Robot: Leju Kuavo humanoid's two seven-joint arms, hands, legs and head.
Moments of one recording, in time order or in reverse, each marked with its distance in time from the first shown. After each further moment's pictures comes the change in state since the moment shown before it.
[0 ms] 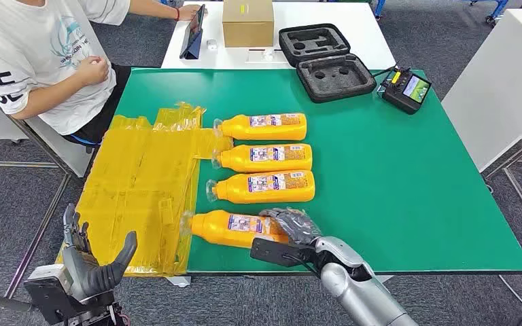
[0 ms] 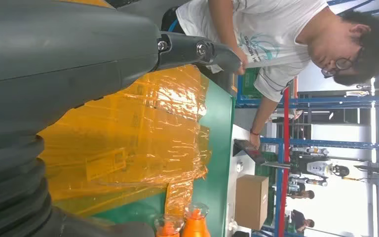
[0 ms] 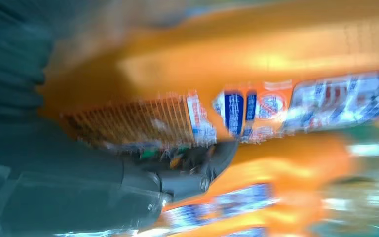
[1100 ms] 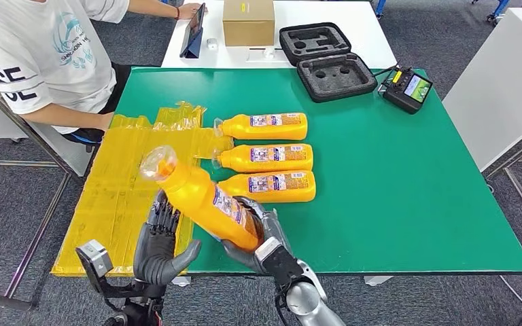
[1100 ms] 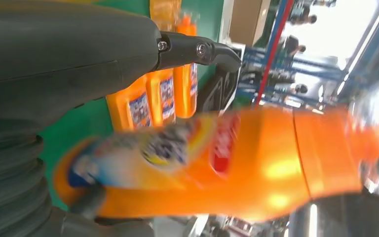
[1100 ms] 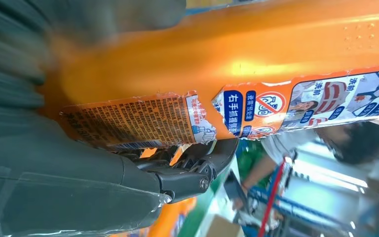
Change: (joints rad) left arm -0.098 0.066 -0.261 0.064 0.267 -0.440 0.120; right arm 0.144 0.258 -0.116 0.036 -0.346 -0.217 -0.382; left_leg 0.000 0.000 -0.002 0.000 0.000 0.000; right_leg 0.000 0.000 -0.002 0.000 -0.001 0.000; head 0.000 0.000
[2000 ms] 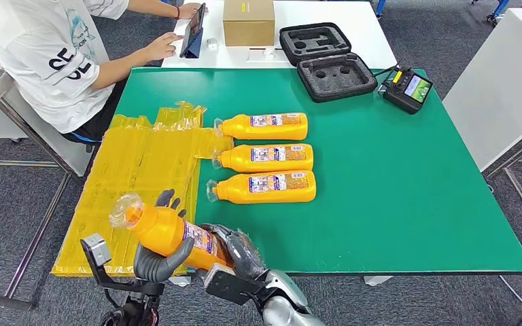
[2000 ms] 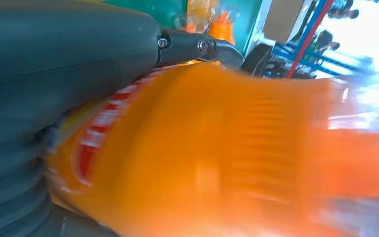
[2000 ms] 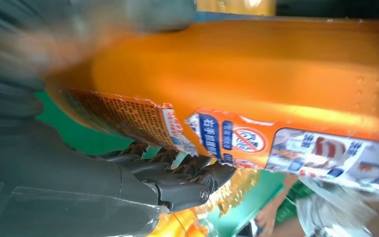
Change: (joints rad) left arm -0.032 0.052 0.012 0.115 0.182 -0.052 0.024; right arm -0.065 0.027 0.183 0.196 0.263 -0.073 0.144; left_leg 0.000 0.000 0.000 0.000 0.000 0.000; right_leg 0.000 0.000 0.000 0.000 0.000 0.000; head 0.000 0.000
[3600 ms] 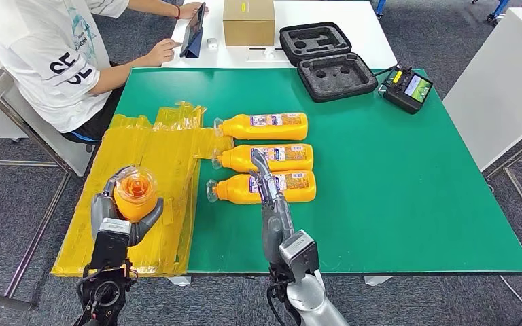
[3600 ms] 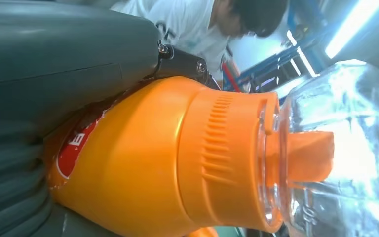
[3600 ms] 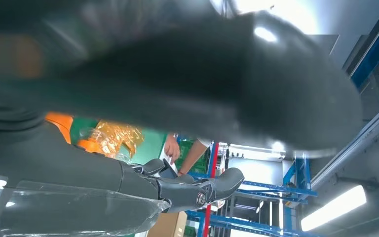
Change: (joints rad) left arm -0.155 0.067 0.089 0.012 -0.839 0.638 -0.074; right arm 0.071 -0.029 -0.127 -0.450 -0.437 0.059 -0.179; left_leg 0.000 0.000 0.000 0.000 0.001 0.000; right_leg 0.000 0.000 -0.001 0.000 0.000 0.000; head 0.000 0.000
